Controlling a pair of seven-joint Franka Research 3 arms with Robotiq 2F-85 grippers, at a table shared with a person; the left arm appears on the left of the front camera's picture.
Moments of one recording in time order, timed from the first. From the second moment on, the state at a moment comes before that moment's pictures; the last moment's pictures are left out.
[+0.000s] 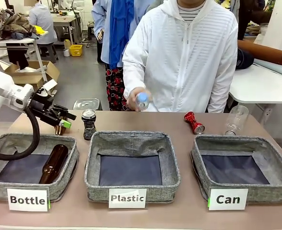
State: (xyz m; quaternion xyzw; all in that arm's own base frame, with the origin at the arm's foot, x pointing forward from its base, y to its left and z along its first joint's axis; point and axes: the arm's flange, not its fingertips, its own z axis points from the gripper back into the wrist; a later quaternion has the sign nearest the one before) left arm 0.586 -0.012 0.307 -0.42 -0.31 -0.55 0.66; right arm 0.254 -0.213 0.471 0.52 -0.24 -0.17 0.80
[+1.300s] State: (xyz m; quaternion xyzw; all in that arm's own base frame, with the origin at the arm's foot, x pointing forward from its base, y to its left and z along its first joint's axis) left arm 0.568 -0.019 0.329 -0.43 -0.32 -0.54 0.64; right arm 0.254 -0.213 0.471 0.52 -0.24 -0.17 0.80
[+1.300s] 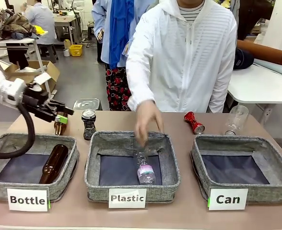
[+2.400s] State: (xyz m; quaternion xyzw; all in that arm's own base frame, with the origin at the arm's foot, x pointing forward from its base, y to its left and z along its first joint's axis) left arm 0.596 -0.073 0.290 -0.34 -0.32 -0.55 0.70; right arm 0.254 -0.213 0.471 0.52 -0.24 -0.17 0.80
